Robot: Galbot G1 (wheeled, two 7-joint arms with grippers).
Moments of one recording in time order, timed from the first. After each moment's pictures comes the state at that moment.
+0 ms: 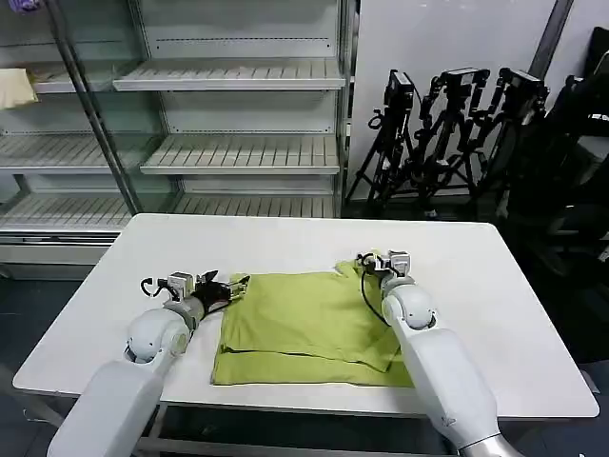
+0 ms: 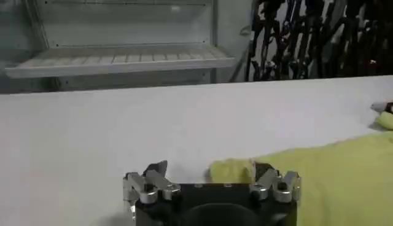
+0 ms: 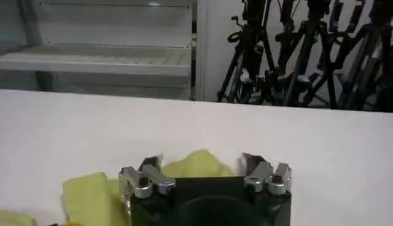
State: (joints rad) left arm 0.79 -1.07 -0.22 -1.57 -0.59 0.58 -0.02; right arm -0.59 1.35 0.18 1.29 0.41 -0.52 0.21
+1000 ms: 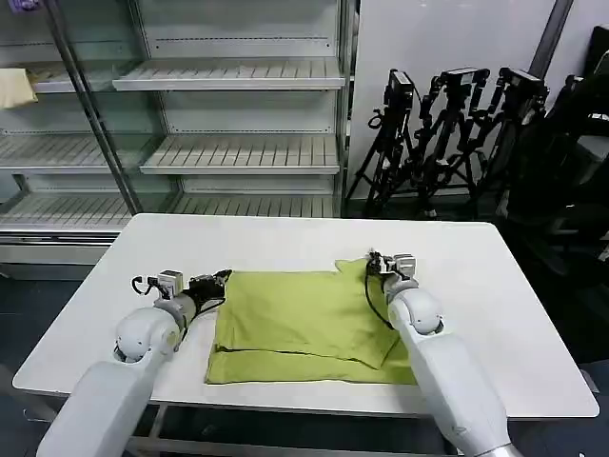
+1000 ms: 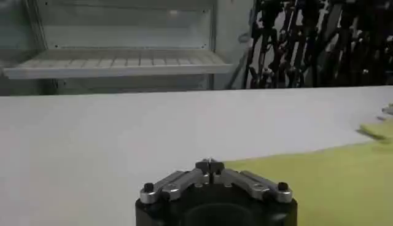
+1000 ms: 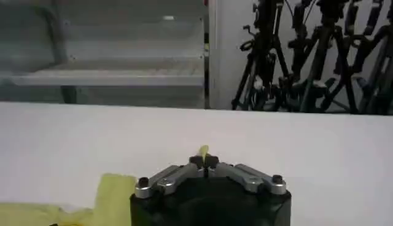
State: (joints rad) left arm 0.82 -1.04 -0.27 -1.63 -0.62 0.57 0.02; right arm -0.68 1.27 0.20 1.46 0.46 -0.43 0.13
